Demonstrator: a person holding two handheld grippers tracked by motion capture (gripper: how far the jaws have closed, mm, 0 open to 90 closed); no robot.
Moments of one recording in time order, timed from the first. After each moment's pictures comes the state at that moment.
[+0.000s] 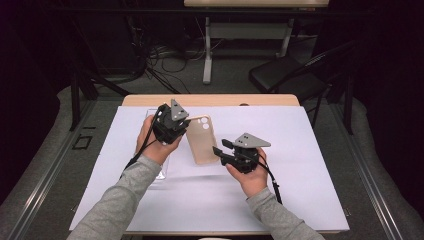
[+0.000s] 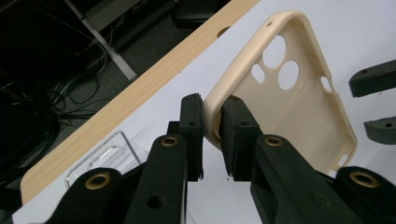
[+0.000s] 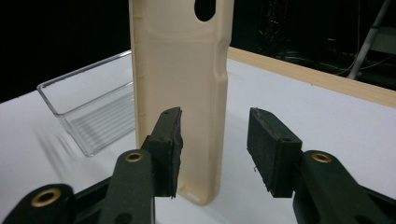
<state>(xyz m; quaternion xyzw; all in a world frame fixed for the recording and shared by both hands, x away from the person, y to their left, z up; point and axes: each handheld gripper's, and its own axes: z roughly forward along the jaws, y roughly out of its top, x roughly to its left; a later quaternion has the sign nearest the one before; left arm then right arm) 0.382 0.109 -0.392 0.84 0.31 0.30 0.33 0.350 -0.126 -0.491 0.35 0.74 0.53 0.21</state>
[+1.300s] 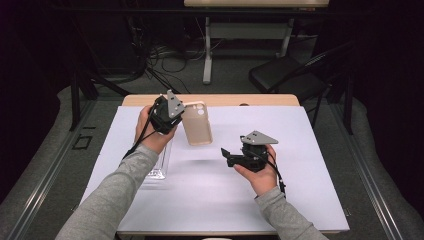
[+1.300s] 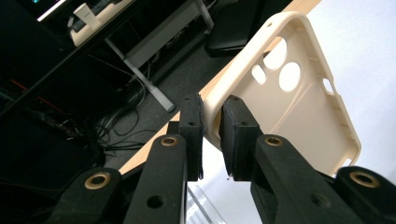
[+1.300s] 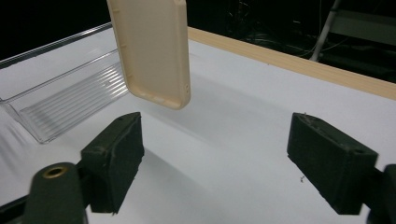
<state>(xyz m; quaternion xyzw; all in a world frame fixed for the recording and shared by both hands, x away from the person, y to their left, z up) 0.405 0.119 -0.391 0.82 0.26 0.39 0.34 0.353 -0.148 -0.487 0.40 0.74 0.48 0.24</state>
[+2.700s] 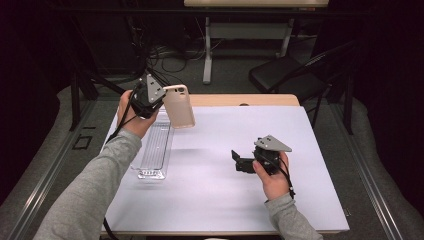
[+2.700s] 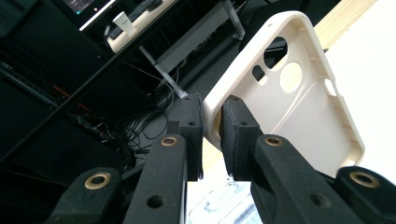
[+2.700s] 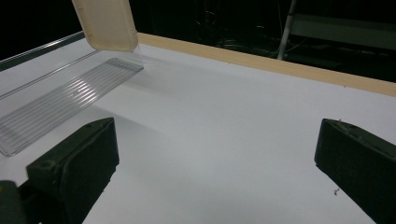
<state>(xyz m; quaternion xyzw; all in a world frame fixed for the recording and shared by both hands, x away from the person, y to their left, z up) 0.440 0.168 -0.374 0.80 0.27 0.44 0.33 0.335 -0.174 -0.489 0.44 0.70 0.48 0.28</state>
